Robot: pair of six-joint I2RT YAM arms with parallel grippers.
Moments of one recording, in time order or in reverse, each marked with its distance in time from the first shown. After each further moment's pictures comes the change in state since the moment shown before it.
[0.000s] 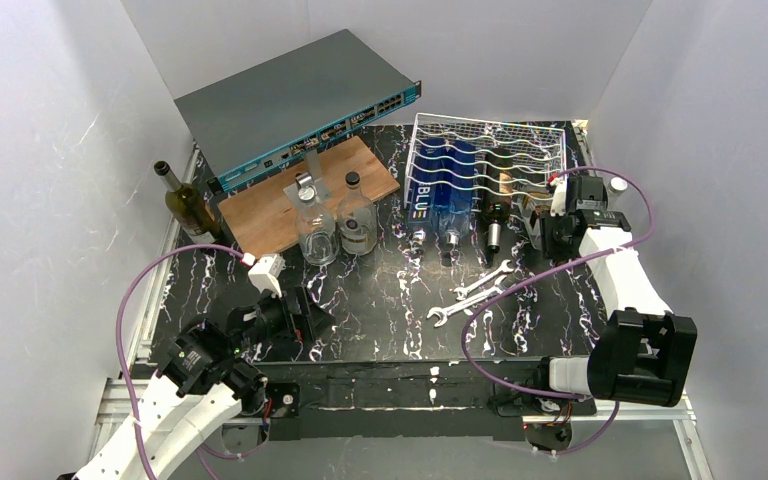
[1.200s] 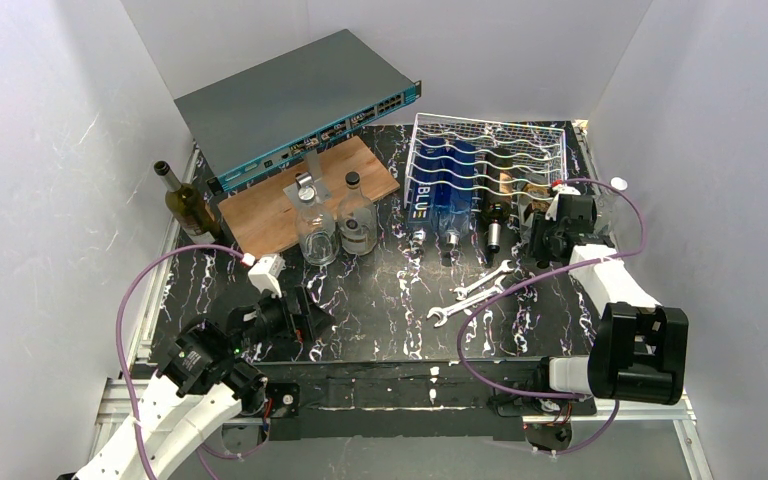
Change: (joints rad) left arm 0.000 0.001 0.000 -0.005 -0.003 -0.005; right arm 0.018 0.008 -0.212 0.401 -0.043 0.205
